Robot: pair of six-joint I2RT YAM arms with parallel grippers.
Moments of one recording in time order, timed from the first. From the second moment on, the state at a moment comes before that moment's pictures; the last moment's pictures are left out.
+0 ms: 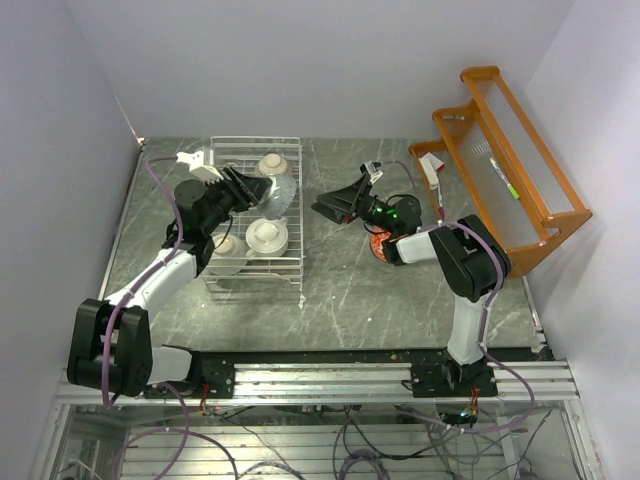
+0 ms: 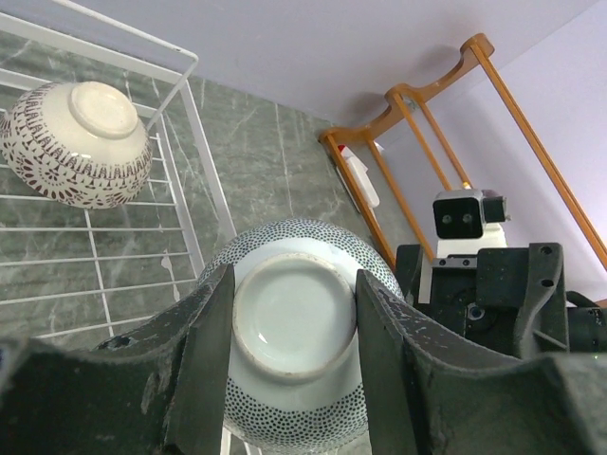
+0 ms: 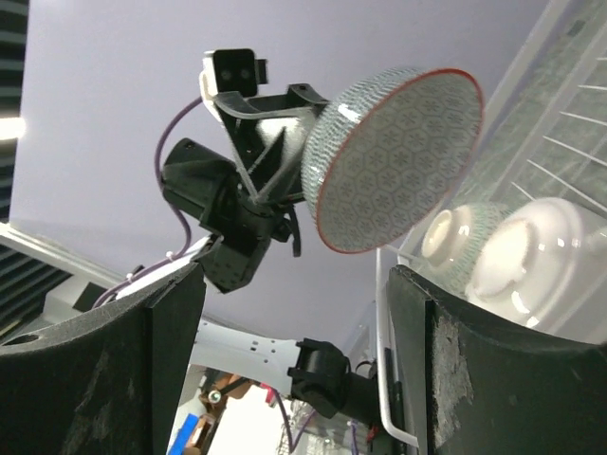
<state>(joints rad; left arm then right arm) -0.22 1.29 0.73 0.53 0.30 -0.71 0.43 1.98 0.88 1.51 -0.74 1.52</state>
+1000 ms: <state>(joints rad) -0.22 1.26 0.71 0.54 0.32 -0.70 0.57 2.19 1.15 1.52 -0.71 1.63</state>
